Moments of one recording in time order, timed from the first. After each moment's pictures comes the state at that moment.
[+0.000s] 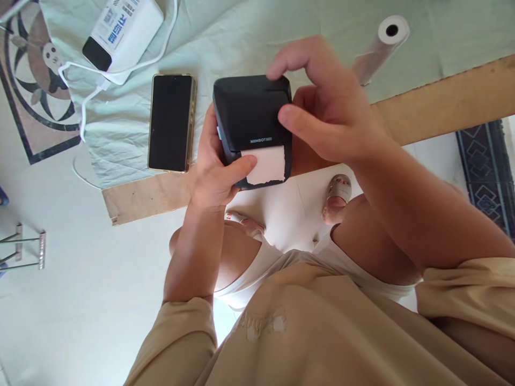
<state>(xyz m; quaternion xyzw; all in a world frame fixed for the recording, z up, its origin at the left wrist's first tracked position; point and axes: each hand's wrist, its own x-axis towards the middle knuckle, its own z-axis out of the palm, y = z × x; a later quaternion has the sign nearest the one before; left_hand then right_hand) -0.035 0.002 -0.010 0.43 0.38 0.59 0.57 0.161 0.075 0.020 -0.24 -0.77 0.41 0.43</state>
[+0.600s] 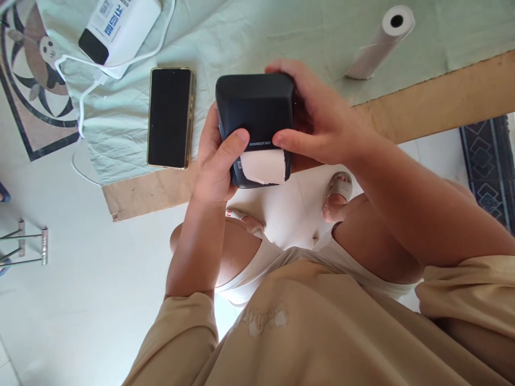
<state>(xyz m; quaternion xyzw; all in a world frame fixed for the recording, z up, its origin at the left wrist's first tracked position) -0.029 0.003 0.002 0.41 0.41 0.57 0.58 0.163 0.075 0.002 -0.29 -0.76 0.47 0.33</state>
